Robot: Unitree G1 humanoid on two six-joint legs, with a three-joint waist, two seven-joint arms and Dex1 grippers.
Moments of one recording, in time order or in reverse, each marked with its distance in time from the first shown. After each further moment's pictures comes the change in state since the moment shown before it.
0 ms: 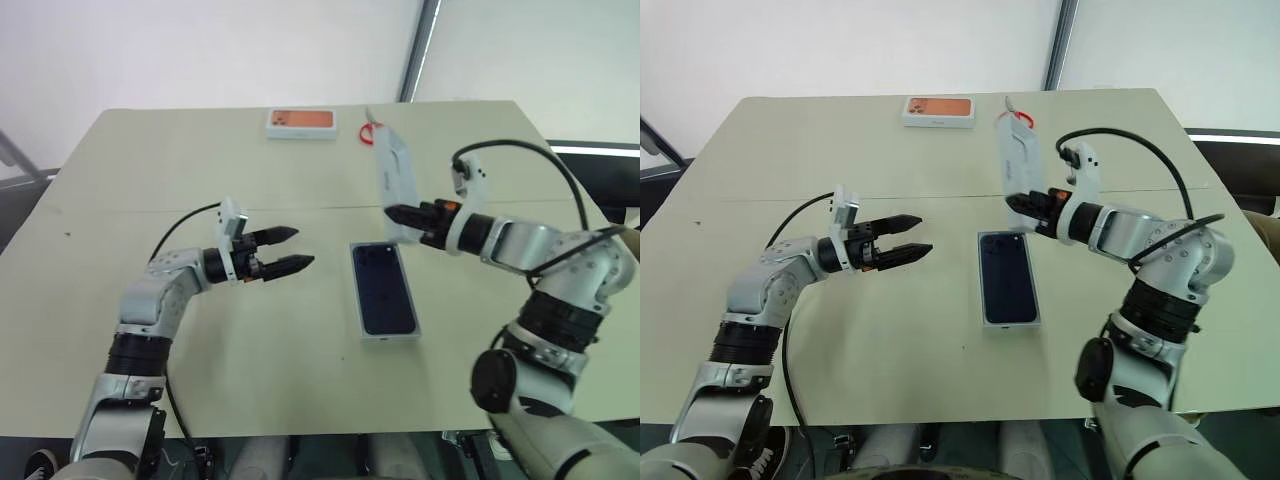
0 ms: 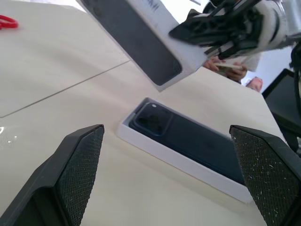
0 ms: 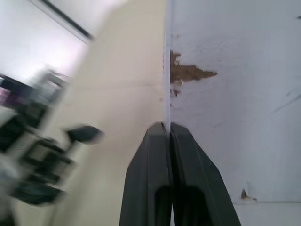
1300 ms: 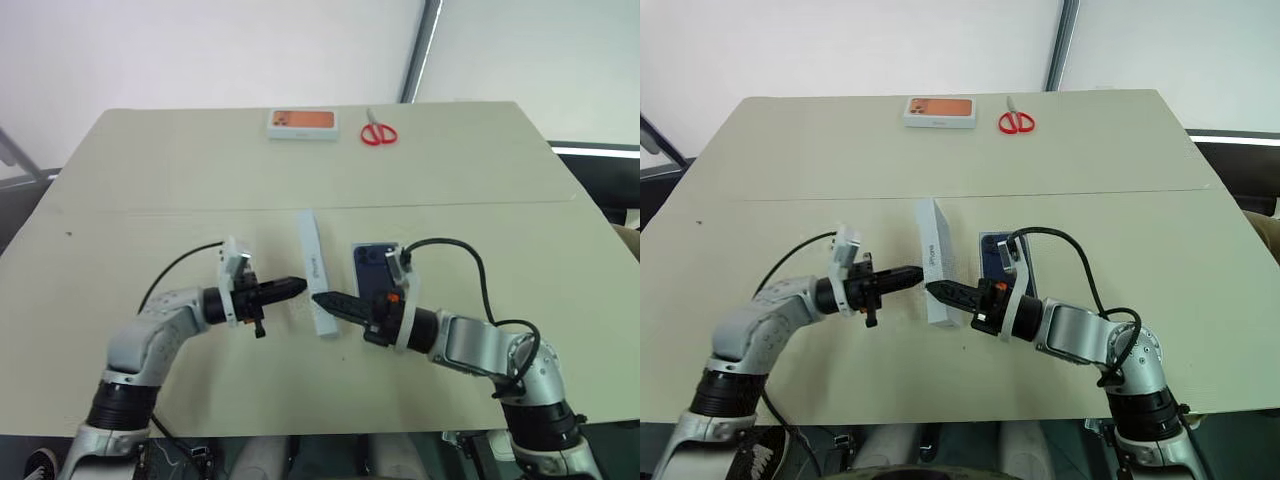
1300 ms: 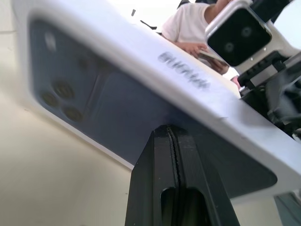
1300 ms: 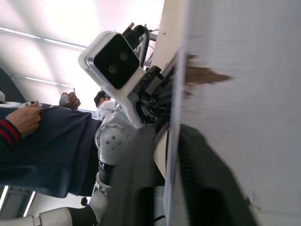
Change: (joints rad) left arm 0.251 -0.027 -0.077 -0.241 -0.064 0.077 0.082; right arm 0.585 -0.207 0.682 -0.171 0.947 -0.575 -0.412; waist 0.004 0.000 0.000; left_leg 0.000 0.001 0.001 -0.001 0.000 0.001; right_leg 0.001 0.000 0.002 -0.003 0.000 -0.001
